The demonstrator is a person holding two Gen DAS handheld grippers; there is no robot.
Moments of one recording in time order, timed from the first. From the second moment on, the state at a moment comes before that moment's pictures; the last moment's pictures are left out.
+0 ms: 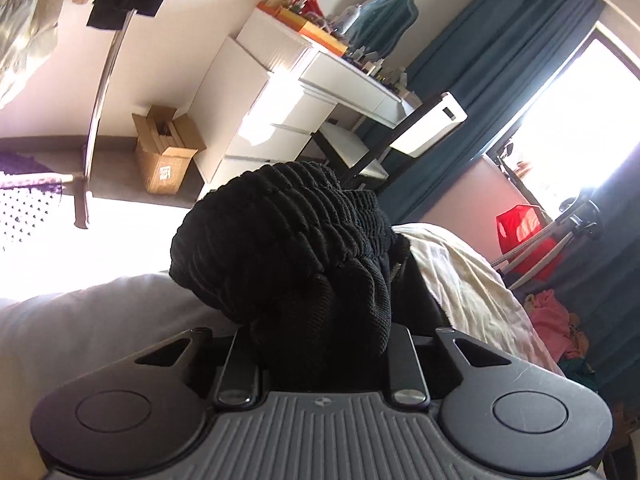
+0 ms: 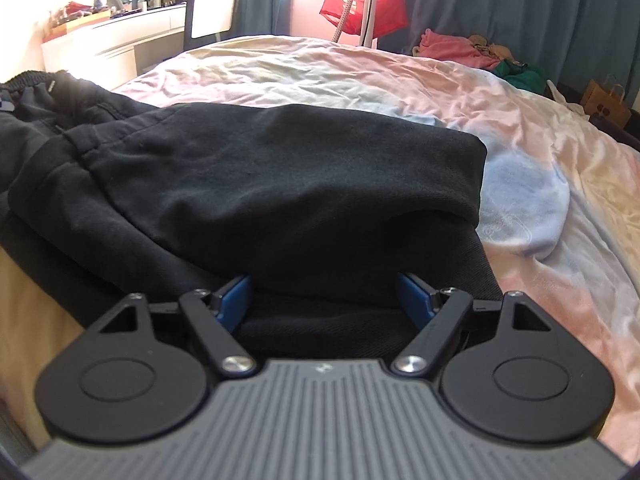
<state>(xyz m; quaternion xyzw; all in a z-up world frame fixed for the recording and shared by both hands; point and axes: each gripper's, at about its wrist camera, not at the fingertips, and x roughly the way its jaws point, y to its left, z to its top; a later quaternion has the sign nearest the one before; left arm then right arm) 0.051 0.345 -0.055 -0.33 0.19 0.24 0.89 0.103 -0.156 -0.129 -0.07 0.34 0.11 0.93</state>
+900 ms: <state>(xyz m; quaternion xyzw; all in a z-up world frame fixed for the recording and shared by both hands) 0.109 -0.209 -0.124 0.28 0.14 -0.09 0.95 0.085 -0.380 -0.079 0.28 0.26 -0.10 0.92</state>
